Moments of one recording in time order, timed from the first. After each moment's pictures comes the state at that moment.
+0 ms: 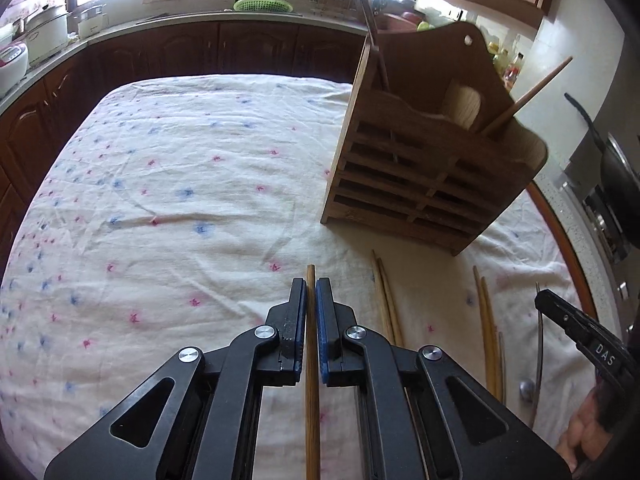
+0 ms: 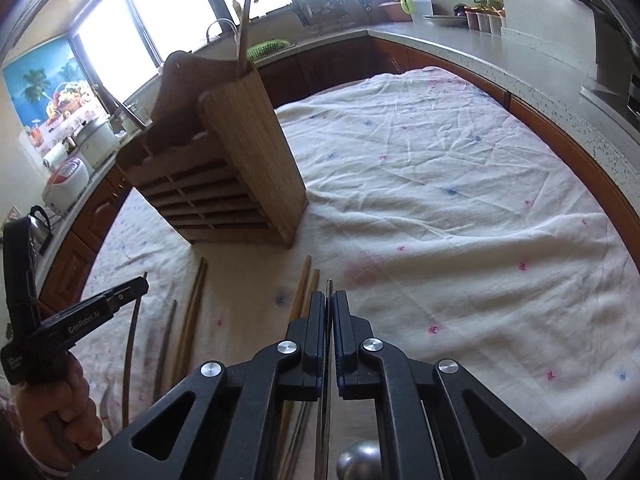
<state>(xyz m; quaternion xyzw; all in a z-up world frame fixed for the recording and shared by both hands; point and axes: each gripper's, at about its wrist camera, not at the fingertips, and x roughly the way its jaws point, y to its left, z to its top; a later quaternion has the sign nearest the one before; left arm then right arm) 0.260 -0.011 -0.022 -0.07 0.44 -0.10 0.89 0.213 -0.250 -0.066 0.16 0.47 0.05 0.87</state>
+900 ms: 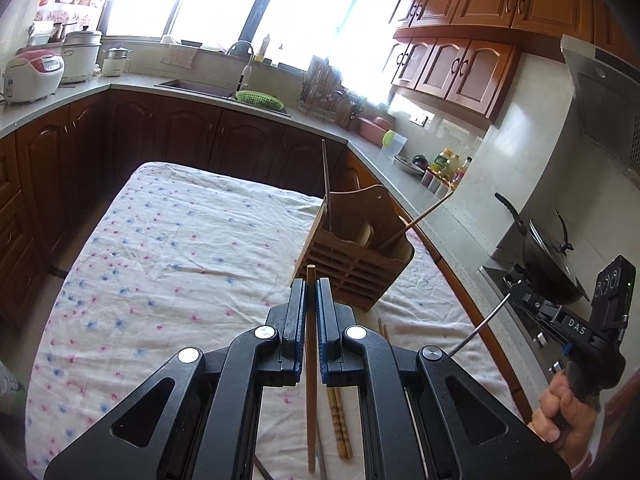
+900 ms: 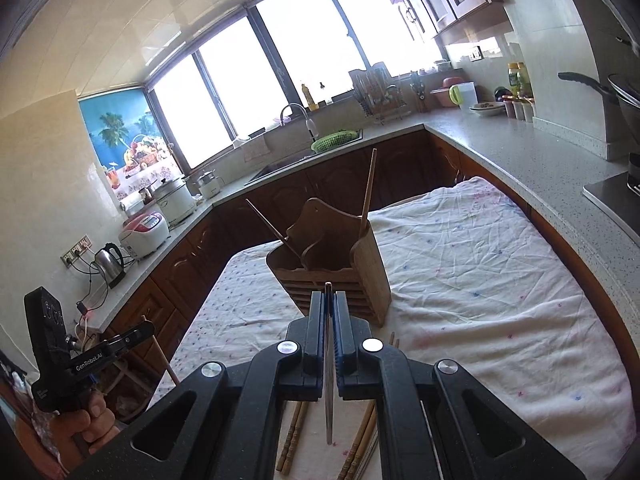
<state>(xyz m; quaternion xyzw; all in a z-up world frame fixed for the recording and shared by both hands) 0.135 0.054 0.090 -0.16 0.28 -0.13 0.94 0.155 -0.259 0.064 0.19 0.33 0.13 0.92</state>
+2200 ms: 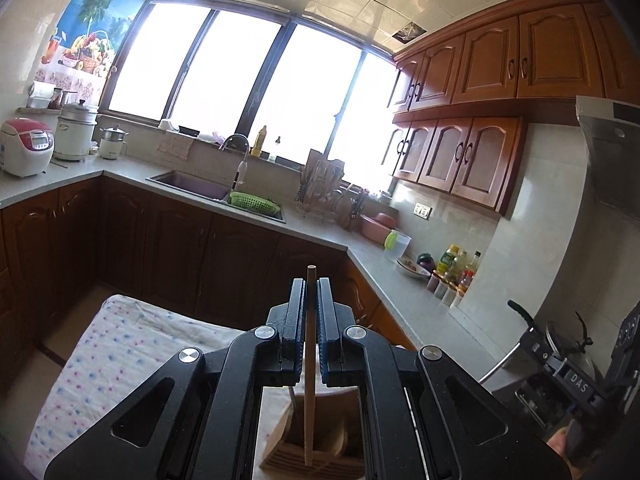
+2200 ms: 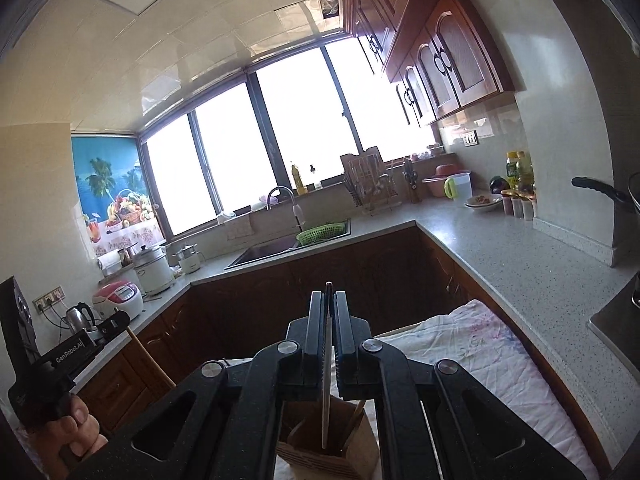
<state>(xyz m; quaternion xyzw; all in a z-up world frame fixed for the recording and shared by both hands) 0.282 0.019 0.193 -0.17 0.12 -0.09 0.97 0.279 -0.258 0.134 0.16 0.20 0.07 0.96</state>
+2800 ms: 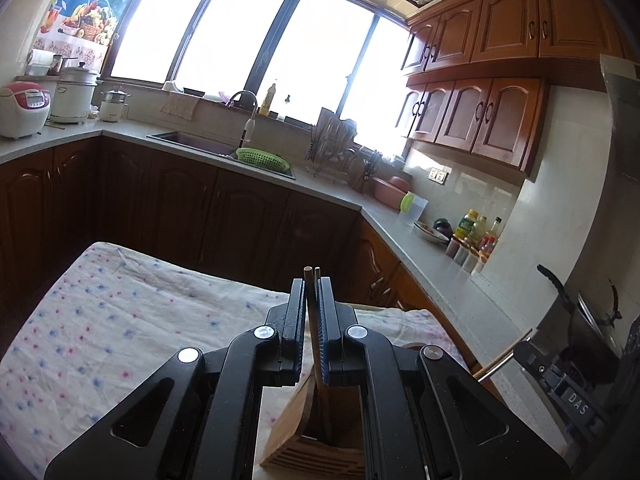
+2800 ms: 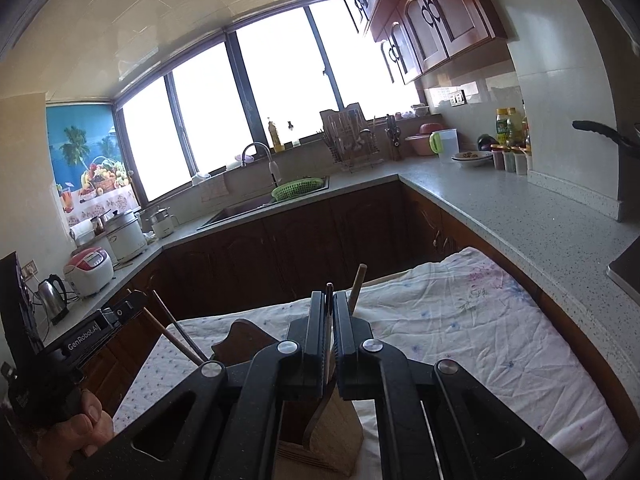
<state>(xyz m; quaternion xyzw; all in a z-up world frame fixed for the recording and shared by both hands) 0.332 -0.008 0.095 -0.17 0.18 -0.08 0.97 0.303 -0.244 0.037 0.15 0.26 0.04 0.95</state>
